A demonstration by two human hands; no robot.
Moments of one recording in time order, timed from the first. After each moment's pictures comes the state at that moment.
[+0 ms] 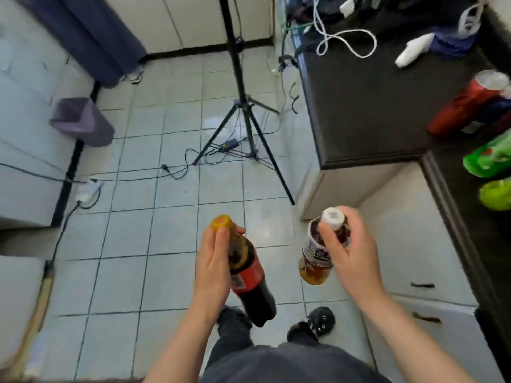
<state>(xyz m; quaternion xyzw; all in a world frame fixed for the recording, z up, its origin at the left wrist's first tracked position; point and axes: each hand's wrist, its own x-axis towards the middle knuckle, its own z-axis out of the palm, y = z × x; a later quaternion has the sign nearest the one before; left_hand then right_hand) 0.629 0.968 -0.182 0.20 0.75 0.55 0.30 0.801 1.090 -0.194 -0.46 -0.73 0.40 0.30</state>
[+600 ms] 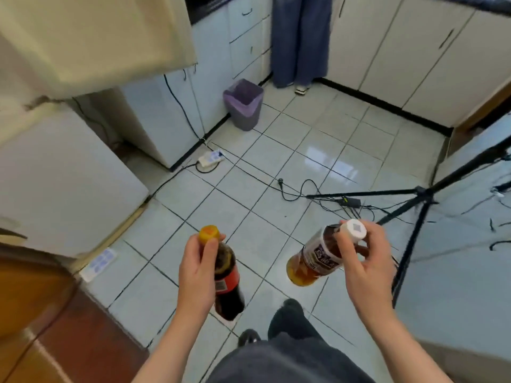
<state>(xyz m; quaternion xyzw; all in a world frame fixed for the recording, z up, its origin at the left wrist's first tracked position) 0.286 0.727 -0.193 -0.06 0.76 0.64 0.09 0.367 0.953 -0.173 -0.24 -0.80 0.50 0.25</state>
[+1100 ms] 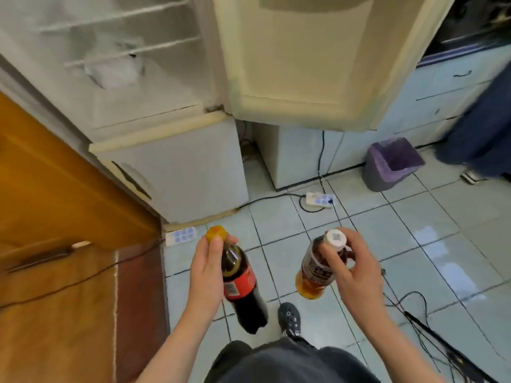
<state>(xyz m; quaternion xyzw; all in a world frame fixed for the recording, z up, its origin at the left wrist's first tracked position) 0.076 0.612 -0.179 -0.27 0.68 0.67 -0.14 0.017 0.828 -0.177 0.07 -0.84 0.54 0.01</state>
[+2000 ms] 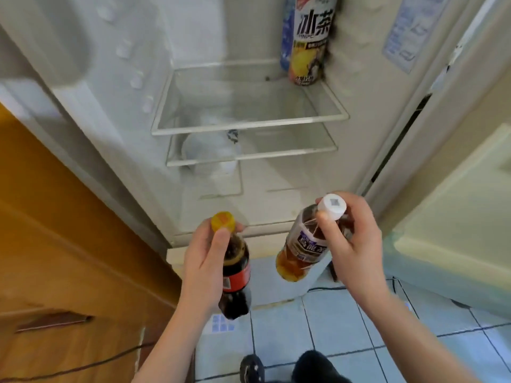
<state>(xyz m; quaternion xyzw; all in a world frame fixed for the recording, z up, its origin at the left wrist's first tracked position) -0.165 0.205 -0.103 -0.19 0.70 0.63 -0.29 -0.274 0.378 -0.082 0.25 -0.76 0.60 0.07</state>
